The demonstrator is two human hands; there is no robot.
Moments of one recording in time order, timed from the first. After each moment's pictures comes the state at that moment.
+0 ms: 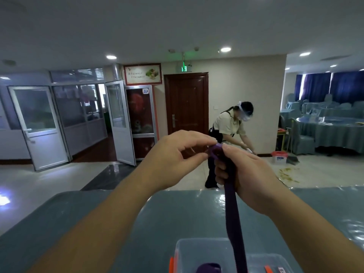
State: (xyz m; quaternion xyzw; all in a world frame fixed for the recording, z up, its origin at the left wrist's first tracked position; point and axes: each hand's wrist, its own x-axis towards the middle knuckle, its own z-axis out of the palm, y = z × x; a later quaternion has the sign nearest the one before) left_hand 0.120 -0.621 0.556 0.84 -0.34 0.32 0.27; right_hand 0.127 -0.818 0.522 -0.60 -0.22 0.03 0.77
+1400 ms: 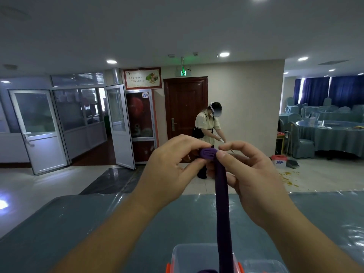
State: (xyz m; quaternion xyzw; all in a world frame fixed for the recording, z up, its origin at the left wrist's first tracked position) left_hand 0.112 -0.638 0.543 0.78 -0.34 0.45 0.25; right_hand 0.100 -0.828 0.533 -0.56 -0.22 -0.09 0.79
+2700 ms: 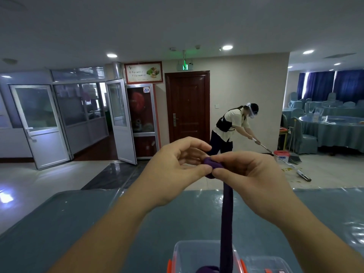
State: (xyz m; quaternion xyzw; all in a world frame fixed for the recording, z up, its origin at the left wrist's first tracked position) left_hand 0.114 -0.635 0.542 0.83 -0.23 0.18 0.47; right_hand 0.112 -0.836 0.527 -0.74 -0.27 -0.14 0.60
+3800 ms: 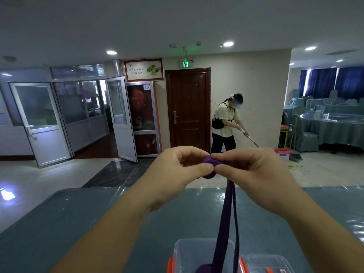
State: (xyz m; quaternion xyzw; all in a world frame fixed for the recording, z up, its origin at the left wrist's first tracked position) left_hand 0.122 -0.636 0.537 0.82 -0.17 0.08 0.54; right_hand 0.125 -0.843 0.533 -0.80 -0.29 -0.17 0.50
